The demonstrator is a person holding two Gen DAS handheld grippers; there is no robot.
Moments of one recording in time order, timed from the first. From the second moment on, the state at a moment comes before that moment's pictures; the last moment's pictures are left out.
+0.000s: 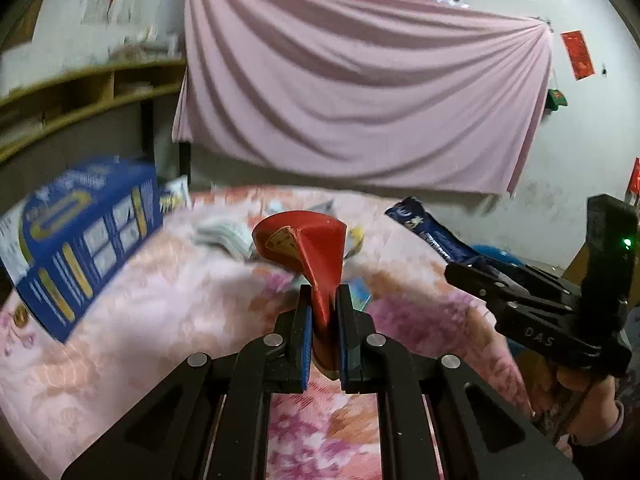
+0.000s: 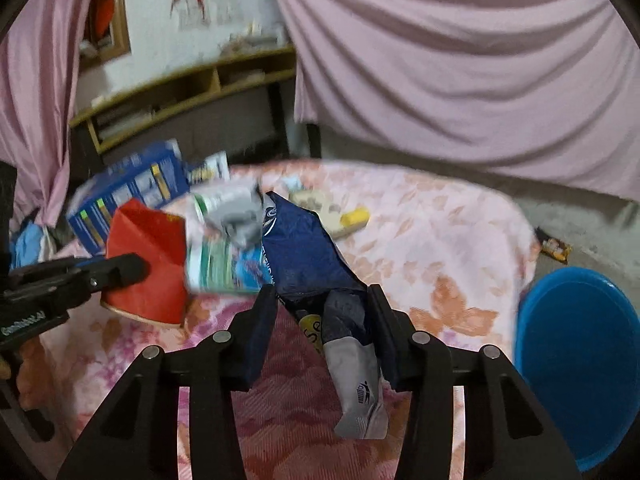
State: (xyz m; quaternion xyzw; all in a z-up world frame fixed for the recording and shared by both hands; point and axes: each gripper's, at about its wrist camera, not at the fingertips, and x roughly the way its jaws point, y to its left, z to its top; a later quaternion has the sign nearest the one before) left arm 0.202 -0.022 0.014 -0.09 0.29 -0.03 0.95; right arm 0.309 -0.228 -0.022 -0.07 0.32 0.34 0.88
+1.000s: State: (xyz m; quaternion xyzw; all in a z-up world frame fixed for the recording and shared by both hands) left arm 0.333 -0.248 0.074 -0.02 0.26 -0.26 0.93; right arm 0.319 -0.445 0.038 0.13 0.12 0.04 0.98
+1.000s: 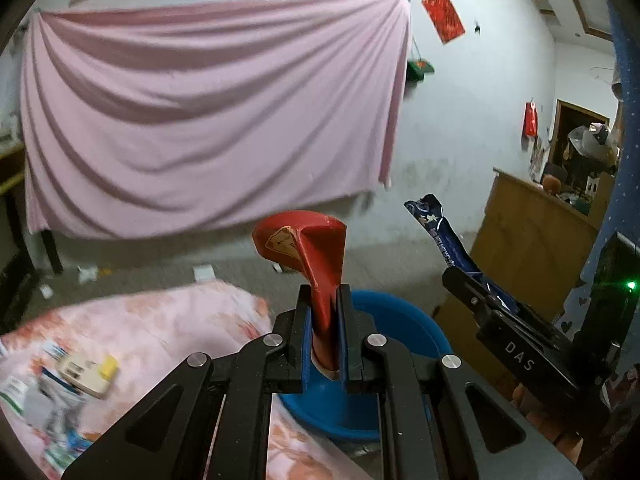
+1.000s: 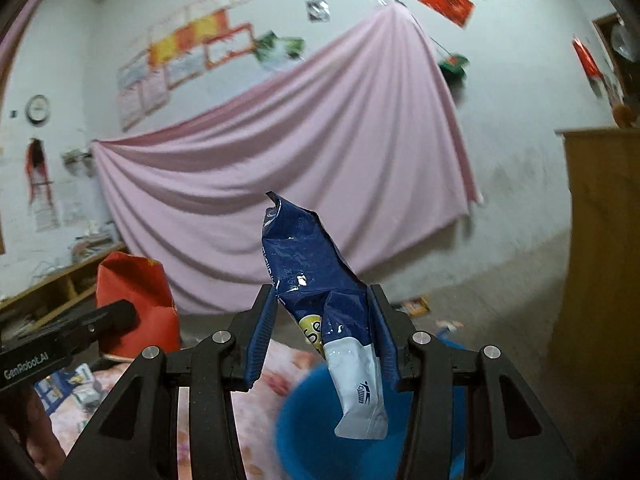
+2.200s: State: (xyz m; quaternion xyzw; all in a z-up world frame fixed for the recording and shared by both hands) left arm 0.308 -0.152 0.078 -0.07 0.21 -0.14 0.97; right arm 0.315 -0.425 0.030 0.10 0.15 0.07 0.98
